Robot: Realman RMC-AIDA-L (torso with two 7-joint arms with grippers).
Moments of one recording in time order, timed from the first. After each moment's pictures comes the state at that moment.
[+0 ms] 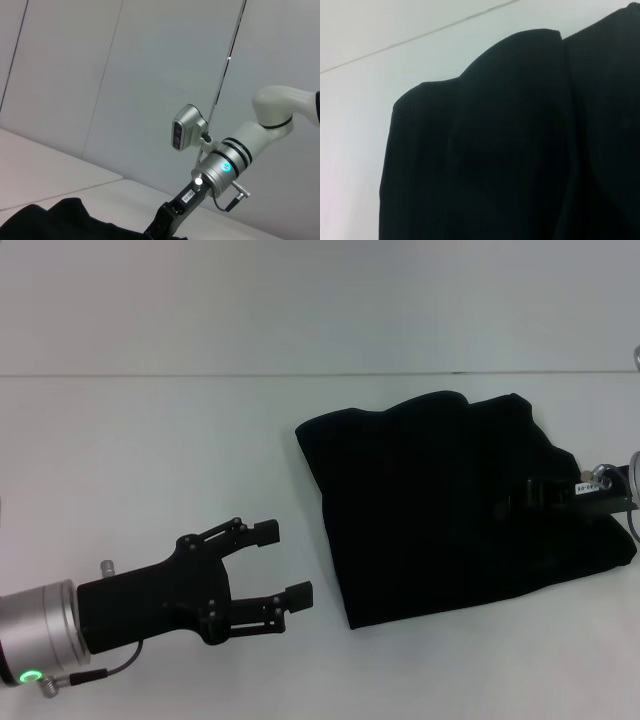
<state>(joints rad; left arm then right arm) -0.44 -2.16 0.49 0.54 2.00 1.74 -1.15 0.80 1.95 -0.78 -0.45 -2.37 -1.15 2.48</state>
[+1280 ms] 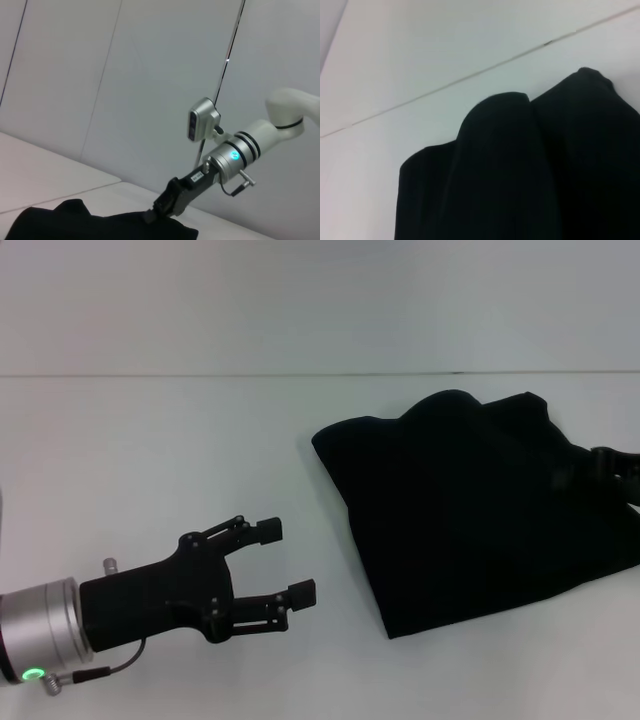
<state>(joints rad) -0.45 -2.17 0.49 0.54 1.99 1.74 -1.15 0.70 1.93 -0.62 -0.59 -2.35 -1.26 2.46</state>
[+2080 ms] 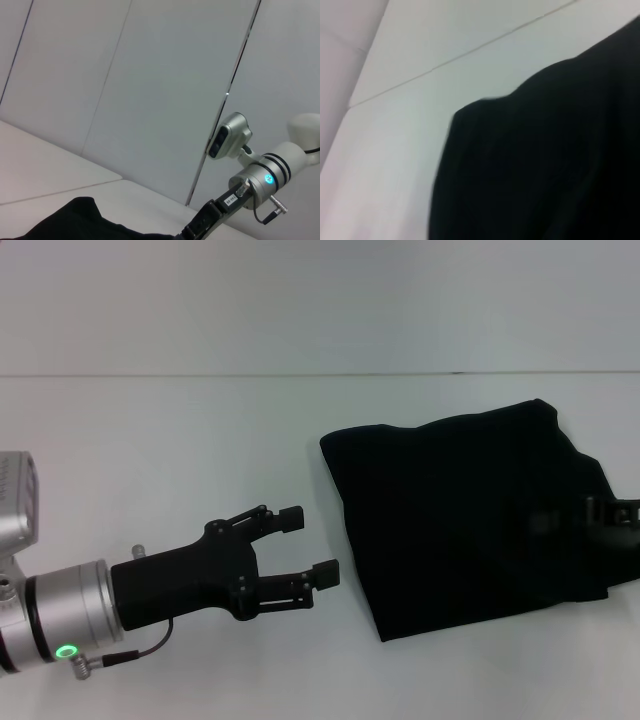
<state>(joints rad) -0.51 -2.16 0.49 0.47 1.99 1.67 -1.20 0.63 1.96 -0.61 -0.59 -2.29 -1.39 2.31</state>
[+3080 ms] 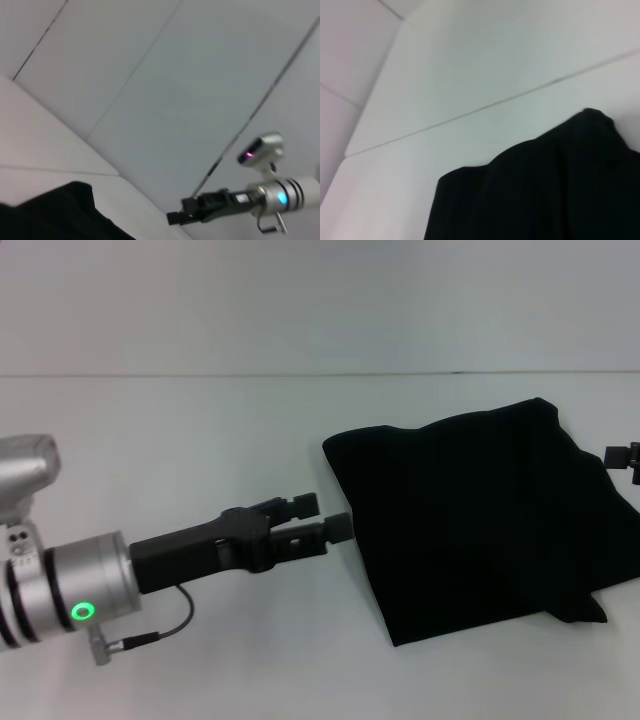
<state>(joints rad) -0.55 -2.16 0.50 0.46 1.96 1.64 -1.51 0.59 1.84 -0.51 -0.63 -2.23 -1.48 2.24</state>
